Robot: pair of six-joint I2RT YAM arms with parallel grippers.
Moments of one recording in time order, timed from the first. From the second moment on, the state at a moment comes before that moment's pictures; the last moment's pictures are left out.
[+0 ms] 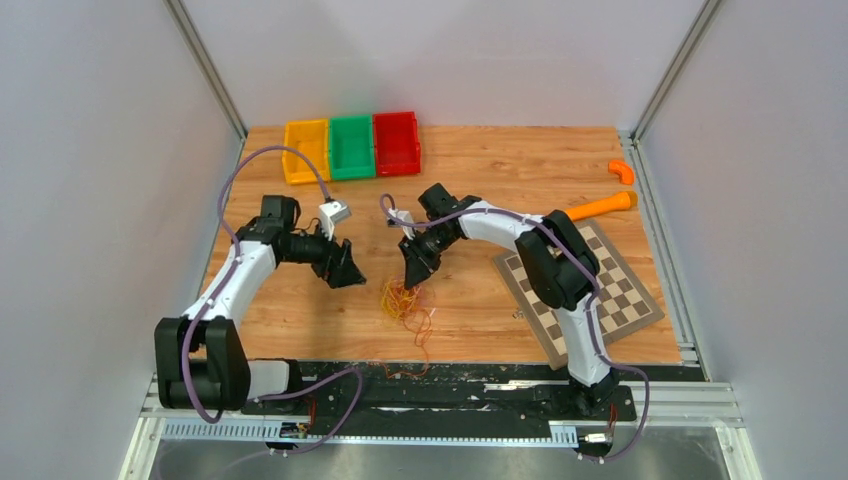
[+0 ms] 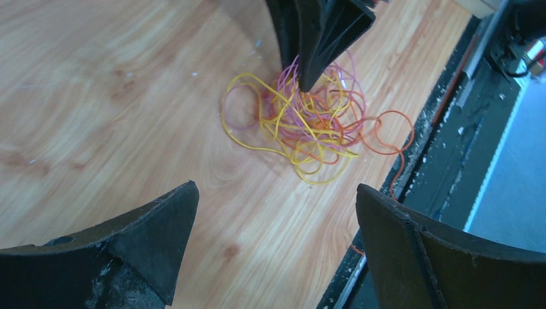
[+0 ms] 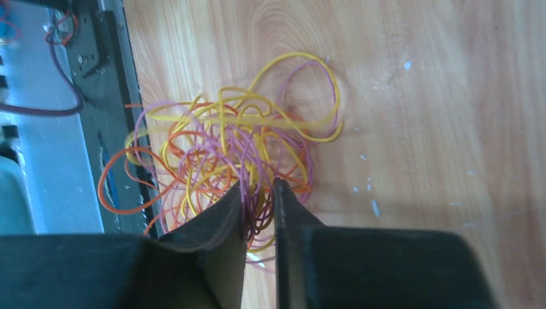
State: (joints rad) left arm -0.04 1.31 0.87 -0.70 0.90 0.51; right arm 0.67 2.15 1.53 -0.58 -0.86 -0.26
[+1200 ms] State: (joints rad) left arm 0.10 1.03 0.78 -0.35 0.94 0.30; right arm 0.34 1.78 1.75 -0.52 -0.91 -0.11
